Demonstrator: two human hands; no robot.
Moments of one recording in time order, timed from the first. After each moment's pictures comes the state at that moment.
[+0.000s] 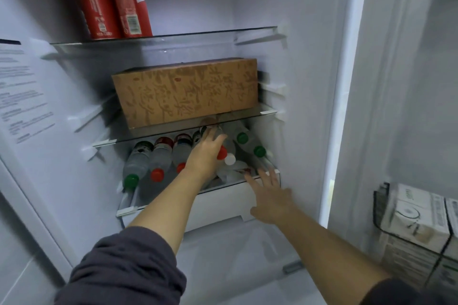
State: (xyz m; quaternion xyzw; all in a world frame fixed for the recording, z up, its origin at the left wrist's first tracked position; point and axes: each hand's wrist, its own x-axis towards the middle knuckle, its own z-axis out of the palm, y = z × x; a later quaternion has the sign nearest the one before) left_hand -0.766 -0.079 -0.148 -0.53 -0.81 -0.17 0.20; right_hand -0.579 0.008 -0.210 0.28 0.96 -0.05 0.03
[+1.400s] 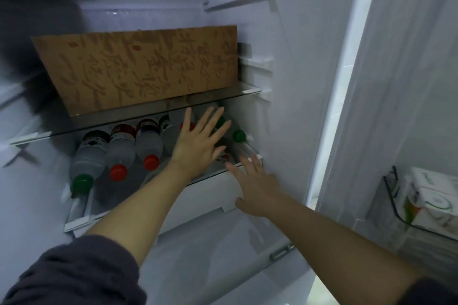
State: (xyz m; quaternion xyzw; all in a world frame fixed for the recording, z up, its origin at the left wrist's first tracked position) left_hand -0.767 -0.050 -0.172 -0.58 -0.70 0.03 0.41; right_hand -0.579 0.011 -0.215 0.27 0.96 -0.03 -0.01
